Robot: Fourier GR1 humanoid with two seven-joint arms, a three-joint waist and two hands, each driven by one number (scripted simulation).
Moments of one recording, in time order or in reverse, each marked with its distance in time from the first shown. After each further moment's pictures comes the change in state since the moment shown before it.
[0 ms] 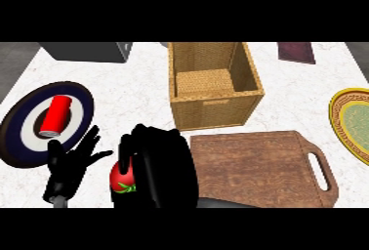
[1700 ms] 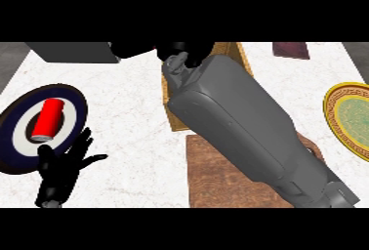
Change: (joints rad) left arm 0.036 0.000 0.038 -0.022 -0.013 0.004 -0.017; right arm -0.505 0.005 -0.581 0.508 -0.086 -0.026 -0.025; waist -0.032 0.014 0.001
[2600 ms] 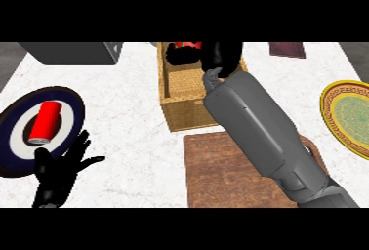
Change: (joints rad) left arm 0.021 -0.007 0.020 -0.007 -0.009 -0.013 -0.005; right arm 0.182 -0.033 -0.035 0.190 -0.032 -0.200 -0.145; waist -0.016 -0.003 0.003
